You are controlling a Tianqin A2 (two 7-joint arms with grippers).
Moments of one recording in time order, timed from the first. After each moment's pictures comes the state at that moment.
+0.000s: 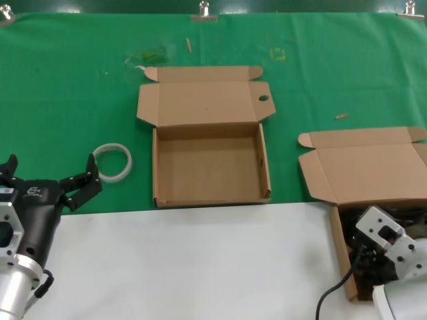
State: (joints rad) left arm 0.00 -0.30 1.60 -1.60 -1.80 0.00 0.00; right arm 0.13 0.17 -1.71 1.72 2.72 1.07 -2.03
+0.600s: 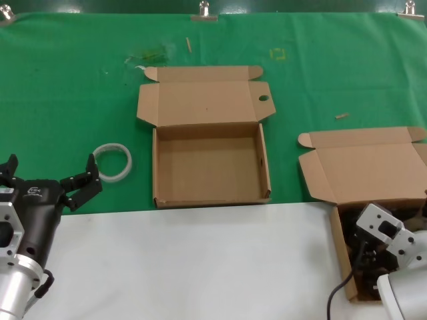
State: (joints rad) left arm 0.00 -0.30 1.60 -1.60 -1.80 0.00 0.00; right arm 0.19 0.17 -1.67 1.59 2.75 0.97 -2.16
